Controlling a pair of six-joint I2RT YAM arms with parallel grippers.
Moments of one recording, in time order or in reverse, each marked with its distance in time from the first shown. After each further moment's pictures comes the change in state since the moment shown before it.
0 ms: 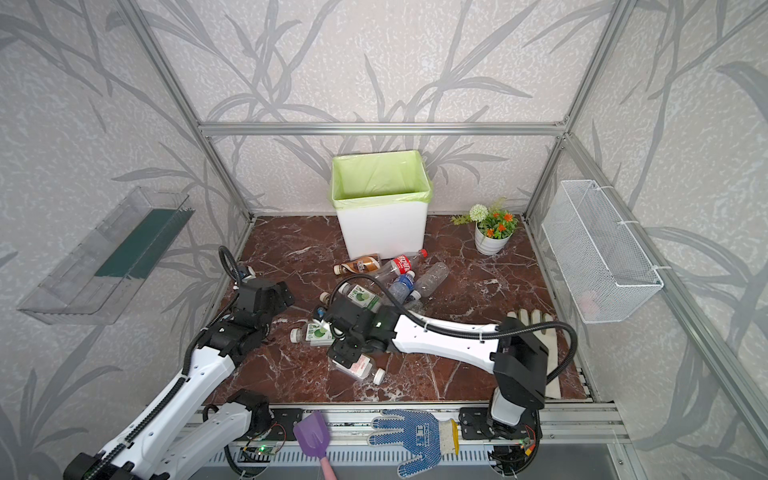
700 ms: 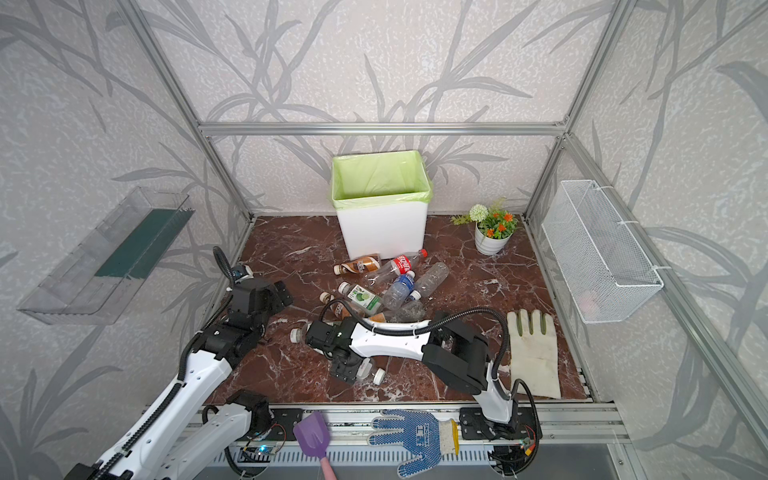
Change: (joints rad) left arm 0.028 -0.035 -0.005 0.002 0.052 0.016; right arm 0.031 0.315 0.161 -0.220 0.018 -0.016
